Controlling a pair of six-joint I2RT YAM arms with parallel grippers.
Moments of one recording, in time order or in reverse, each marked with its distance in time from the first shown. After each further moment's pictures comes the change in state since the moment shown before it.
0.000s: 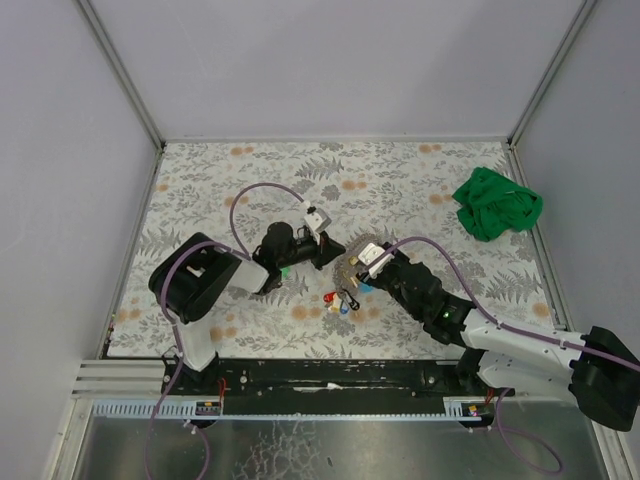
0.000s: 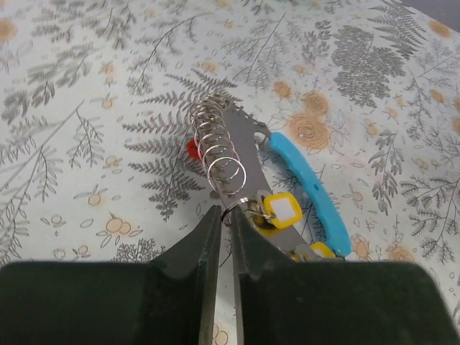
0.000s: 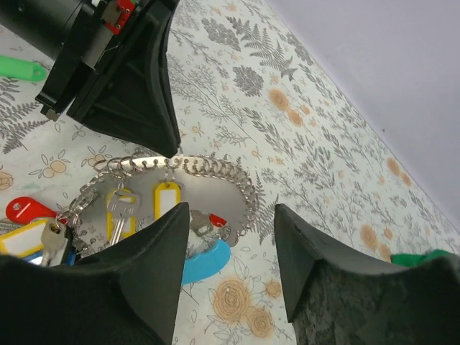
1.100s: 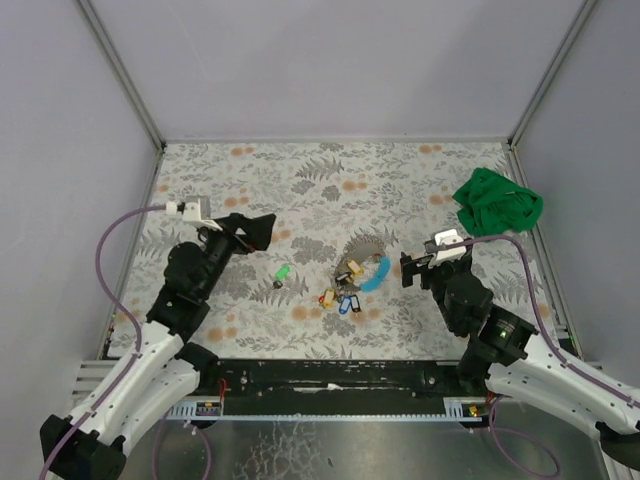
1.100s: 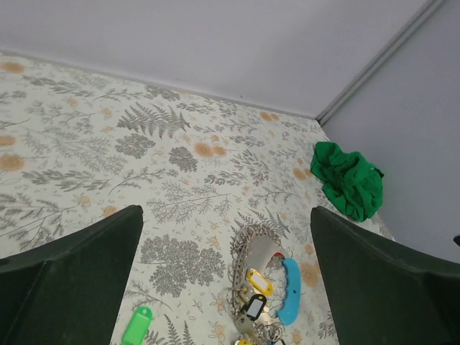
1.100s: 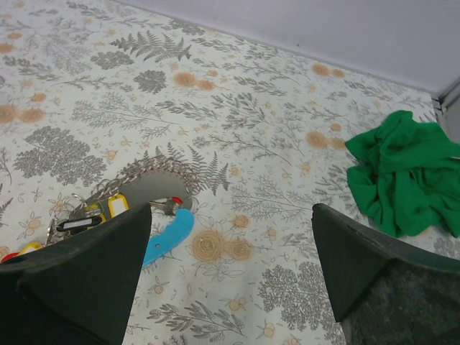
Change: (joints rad) left arm 0.142 -1.131 -0.144 -0.742 -0.569 -0.352; right arm -0.001 -0.433 0.100 -0.490 0.349 0.398
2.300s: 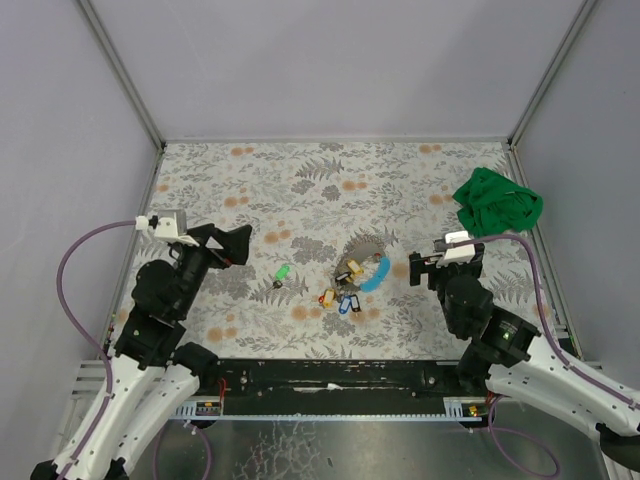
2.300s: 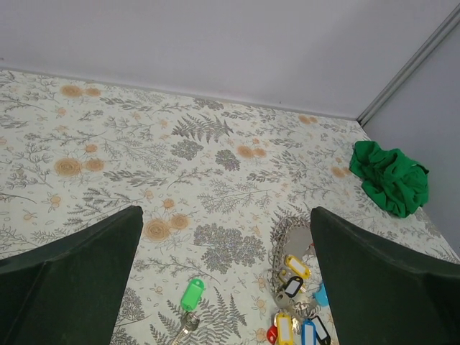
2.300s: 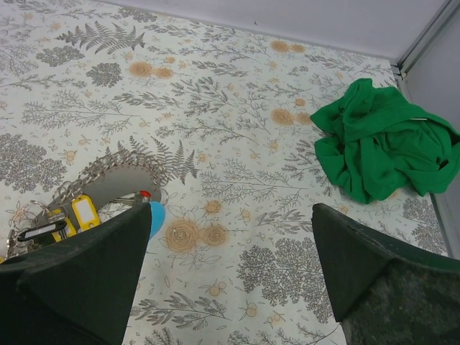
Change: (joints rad) left arm 0.015 -0.258 0.152 -0.453 -0.095 0.142; right arm 0.000 -0.052 0.001 -0.115 0.155 0.090
